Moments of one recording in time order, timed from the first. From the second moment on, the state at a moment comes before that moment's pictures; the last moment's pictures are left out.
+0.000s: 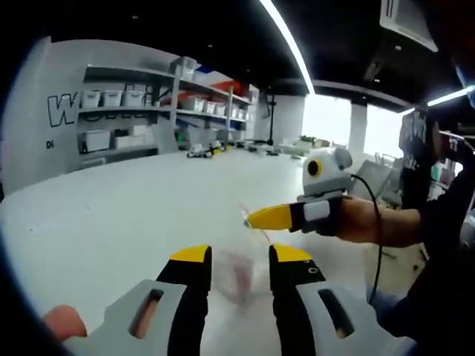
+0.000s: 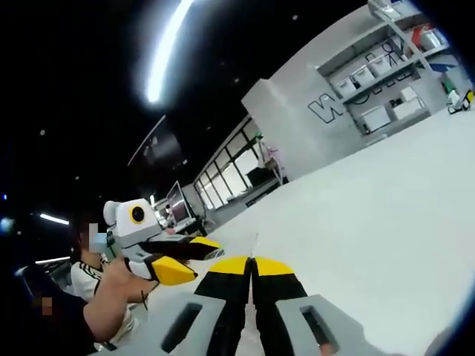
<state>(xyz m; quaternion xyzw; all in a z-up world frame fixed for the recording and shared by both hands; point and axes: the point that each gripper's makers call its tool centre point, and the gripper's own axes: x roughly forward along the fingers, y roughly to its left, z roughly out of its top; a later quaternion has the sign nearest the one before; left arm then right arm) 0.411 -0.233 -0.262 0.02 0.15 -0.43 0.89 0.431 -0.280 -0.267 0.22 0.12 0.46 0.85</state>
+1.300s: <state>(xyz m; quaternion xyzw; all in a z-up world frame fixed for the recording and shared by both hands) 0.401 -0.226 -0.275 0.04 0.14 -0.44 0.89 0.429 -0.277 -0.267 0.23 0.13 0.47 0.85</state>
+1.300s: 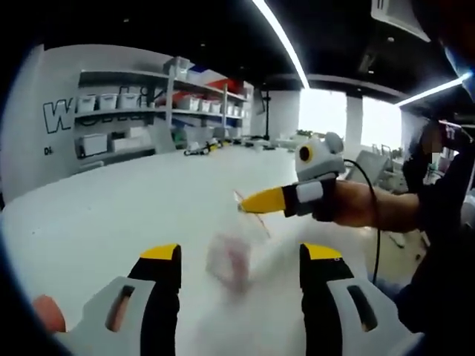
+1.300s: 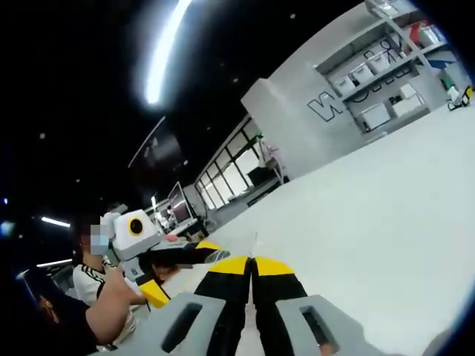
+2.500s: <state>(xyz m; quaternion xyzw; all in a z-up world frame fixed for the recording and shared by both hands) 0.398 -0.219 -0.282 0.08 0.13 -0.43 0.89 0.428 -0.276 -0.266 0.23 0.13 0.47 0.84</state>
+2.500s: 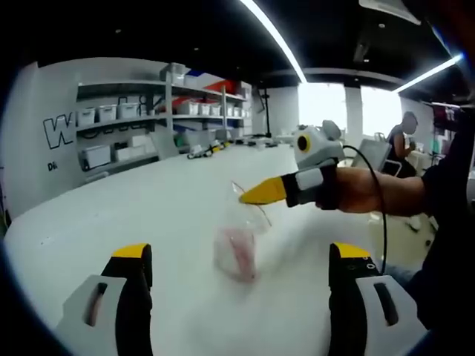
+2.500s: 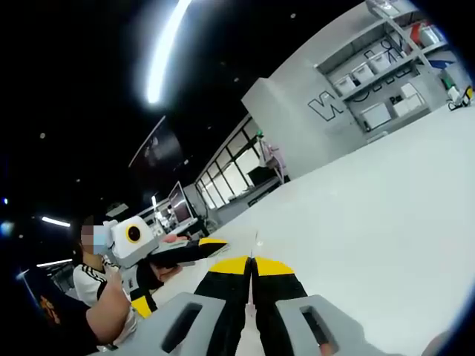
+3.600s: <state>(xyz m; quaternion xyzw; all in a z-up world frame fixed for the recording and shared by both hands) 0.395 -0.215 -0.288 0.08 0.14 -0.43 0.89 0.429 -0.273 -0.257 0.32 0.15 0.47 0.81</state>
